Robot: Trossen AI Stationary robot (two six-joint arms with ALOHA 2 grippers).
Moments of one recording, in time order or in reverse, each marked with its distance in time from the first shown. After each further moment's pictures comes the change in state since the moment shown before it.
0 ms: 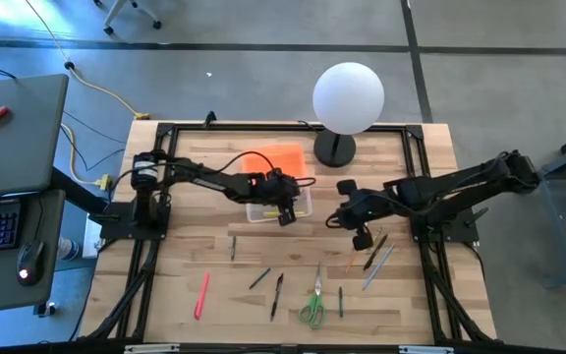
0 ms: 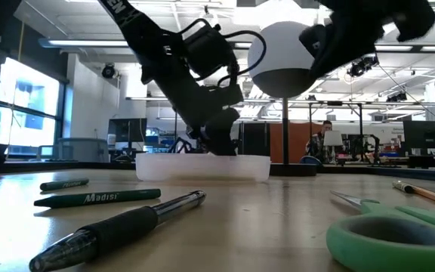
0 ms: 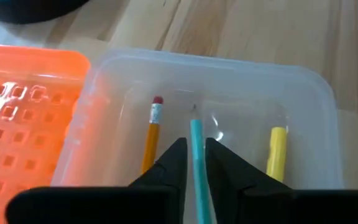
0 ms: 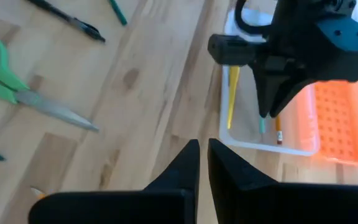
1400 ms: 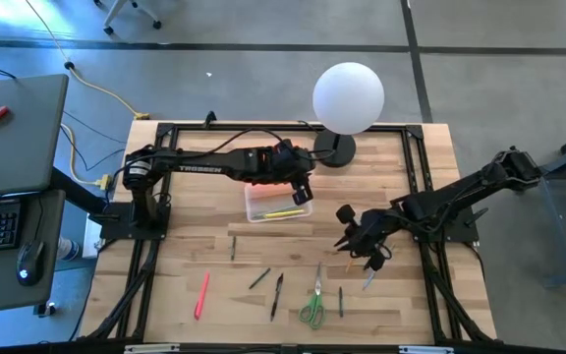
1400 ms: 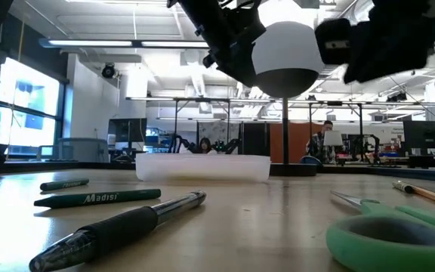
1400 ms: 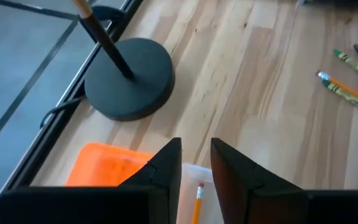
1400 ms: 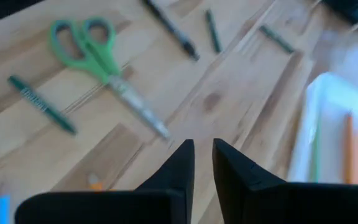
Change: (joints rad) left arm -0.001 -0.065 0.502 -0.518 -0.146 0.000; right arm 0.149 -0.041 -0.215 0.308 -0.129 -0.220
